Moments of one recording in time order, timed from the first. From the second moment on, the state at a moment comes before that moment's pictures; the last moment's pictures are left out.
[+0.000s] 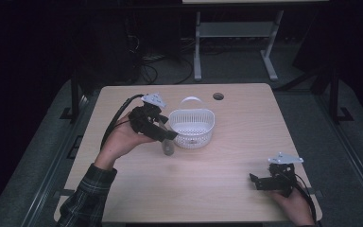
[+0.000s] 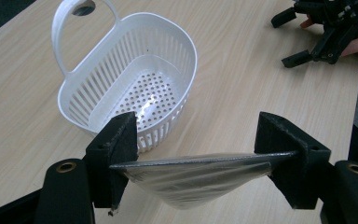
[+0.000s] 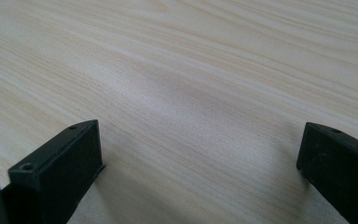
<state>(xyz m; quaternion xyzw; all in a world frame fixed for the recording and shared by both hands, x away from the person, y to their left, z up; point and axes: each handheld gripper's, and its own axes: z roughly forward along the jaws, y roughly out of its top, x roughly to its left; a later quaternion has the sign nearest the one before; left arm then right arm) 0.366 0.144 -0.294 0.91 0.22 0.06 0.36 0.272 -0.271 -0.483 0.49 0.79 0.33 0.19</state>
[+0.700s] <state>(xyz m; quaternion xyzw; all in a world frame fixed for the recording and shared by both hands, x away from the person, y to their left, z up) 0.382 0.143 -0.272 0.90 0.23 0.07 0.37 0.272 -0.271 -0.483 0.49 0.78 0.33 0.19</state>
